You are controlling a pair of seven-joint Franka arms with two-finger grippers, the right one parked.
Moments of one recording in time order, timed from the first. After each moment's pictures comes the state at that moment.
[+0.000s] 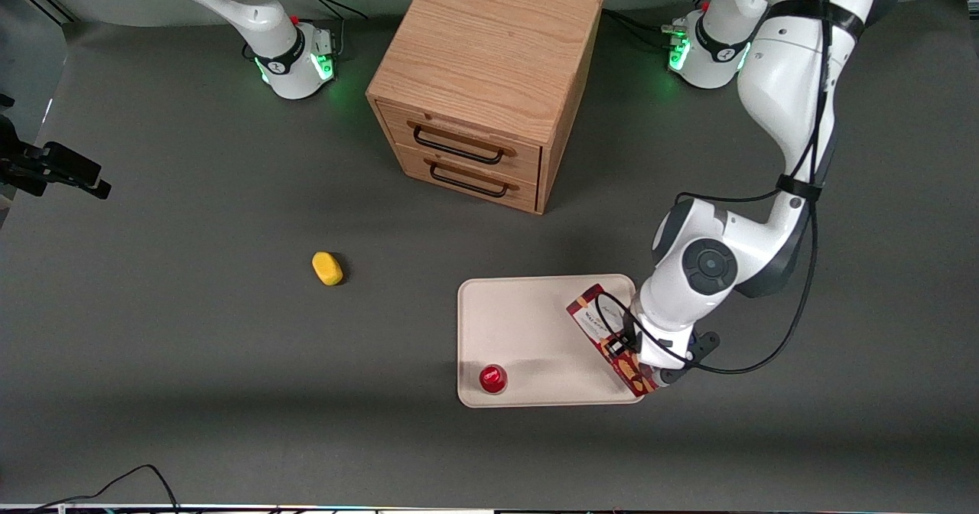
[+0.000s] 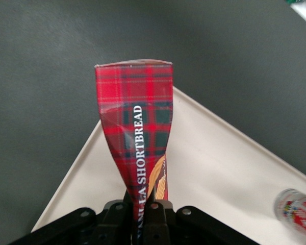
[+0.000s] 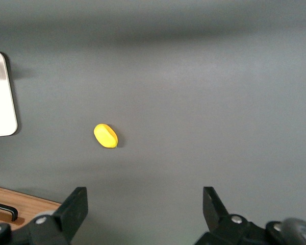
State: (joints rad) arm -0.20 0.74 -0.24 -1.46 0.16 2.36 -1.06
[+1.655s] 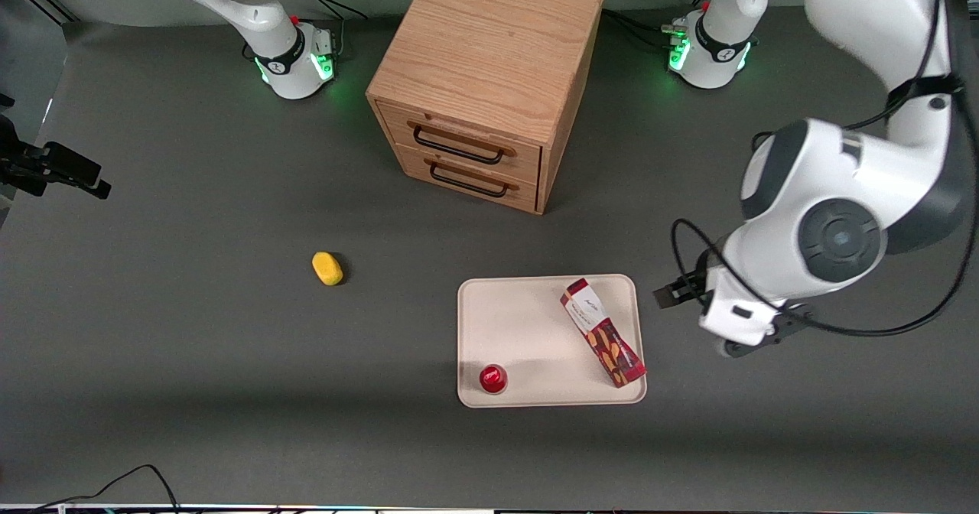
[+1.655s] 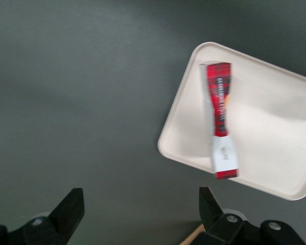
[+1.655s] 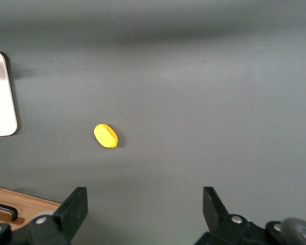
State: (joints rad) arm -0.12 0.51 -0.24 -1.20 0.08 1.57 -0.69
